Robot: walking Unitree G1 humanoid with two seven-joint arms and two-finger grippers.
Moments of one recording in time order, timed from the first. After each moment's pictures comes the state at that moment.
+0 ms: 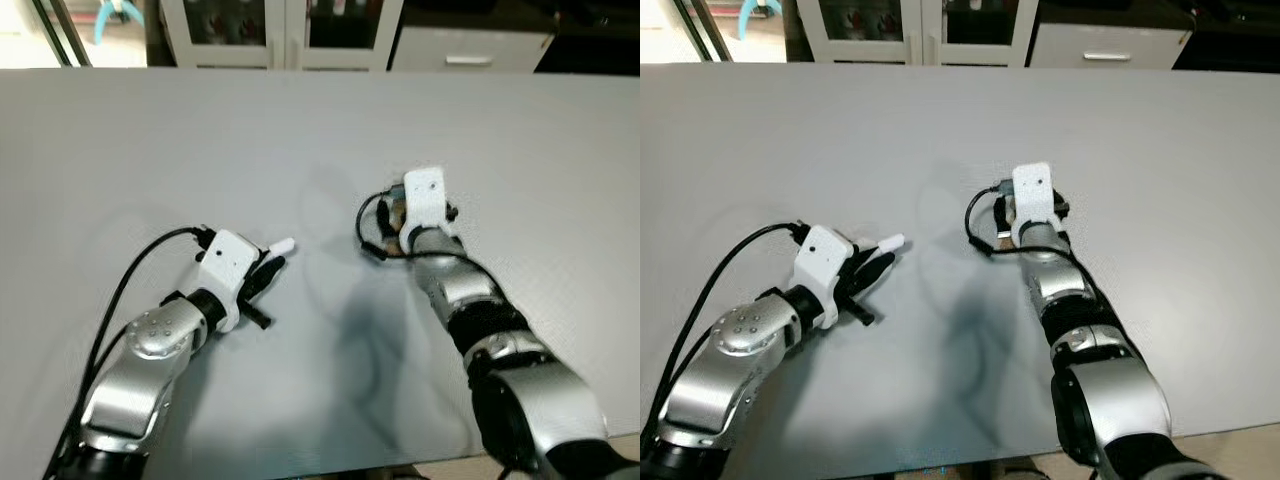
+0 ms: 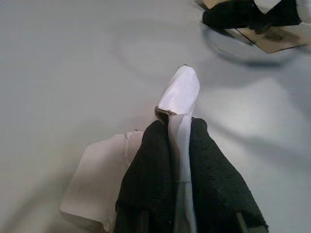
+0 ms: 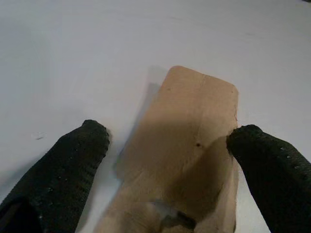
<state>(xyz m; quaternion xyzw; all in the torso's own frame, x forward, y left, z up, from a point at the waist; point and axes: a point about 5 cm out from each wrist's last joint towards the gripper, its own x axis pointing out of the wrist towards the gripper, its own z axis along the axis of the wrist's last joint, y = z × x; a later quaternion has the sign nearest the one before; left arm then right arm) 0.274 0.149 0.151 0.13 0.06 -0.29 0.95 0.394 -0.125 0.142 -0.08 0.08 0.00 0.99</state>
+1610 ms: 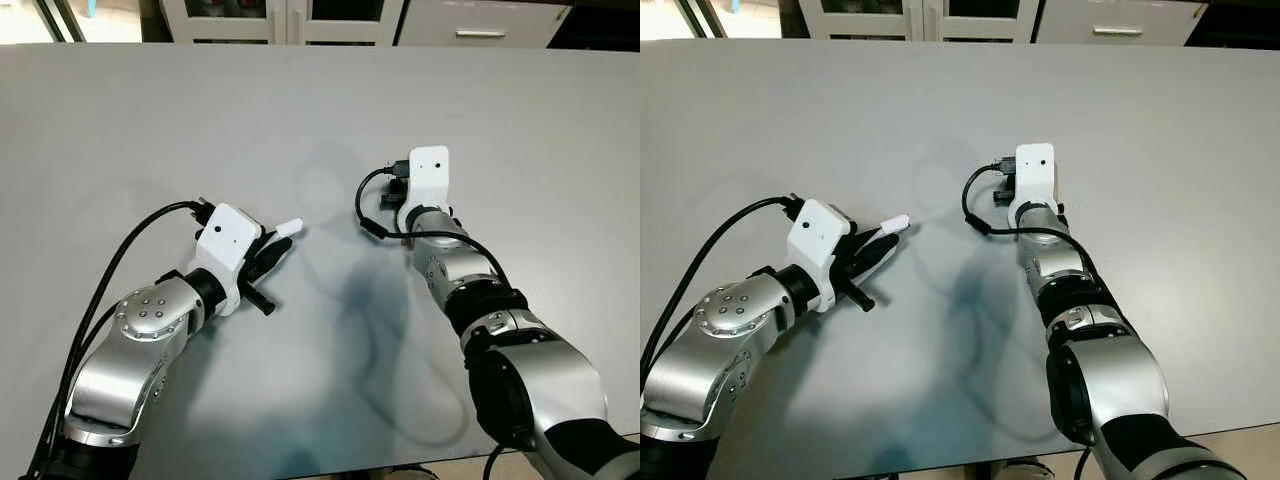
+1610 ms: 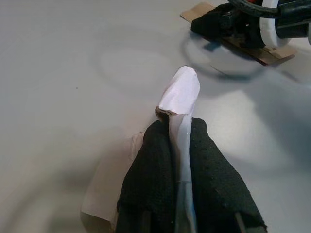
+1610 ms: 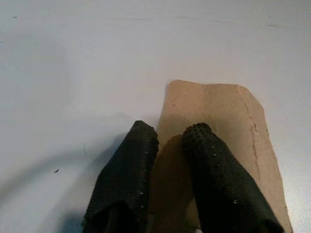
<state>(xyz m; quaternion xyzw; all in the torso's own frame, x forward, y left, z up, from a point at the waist) 0.274 0.140 0.182 0.13 0.05 -0.30 0.94 0.402 -0.117 0.158 -0.03 0.07 0.01 1.00</state>
